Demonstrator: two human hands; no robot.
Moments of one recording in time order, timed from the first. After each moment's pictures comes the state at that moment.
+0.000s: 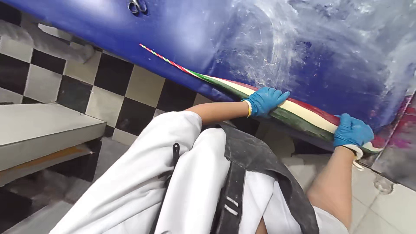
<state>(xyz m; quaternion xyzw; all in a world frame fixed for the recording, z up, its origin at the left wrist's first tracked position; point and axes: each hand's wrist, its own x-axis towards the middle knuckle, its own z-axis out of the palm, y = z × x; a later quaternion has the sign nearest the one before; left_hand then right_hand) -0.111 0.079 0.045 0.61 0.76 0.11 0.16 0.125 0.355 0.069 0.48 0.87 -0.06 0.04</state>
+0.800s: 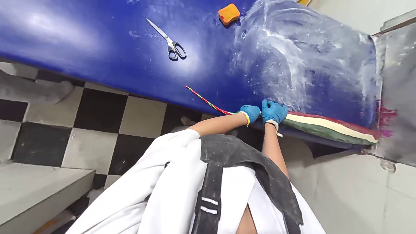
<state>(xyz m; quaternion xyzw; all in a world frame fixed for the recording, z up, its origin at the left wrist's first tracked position) -0.286 -0.137 0.058 0.49 0.73 0.09 0.46 -0.199 -0.025 0.034 0.50 0.86 -0.02 0.13</state>
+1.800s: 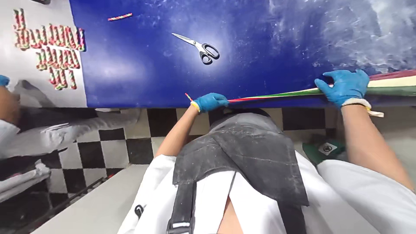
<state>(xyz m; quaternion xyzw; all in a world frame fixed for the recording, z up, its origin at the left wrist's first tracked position) -0.551 -0.436 0.048 0.39 0.69 0.15 0.59 -0.197 -0.036 0.021 0.37 0.92 -0.08 0.11</state>
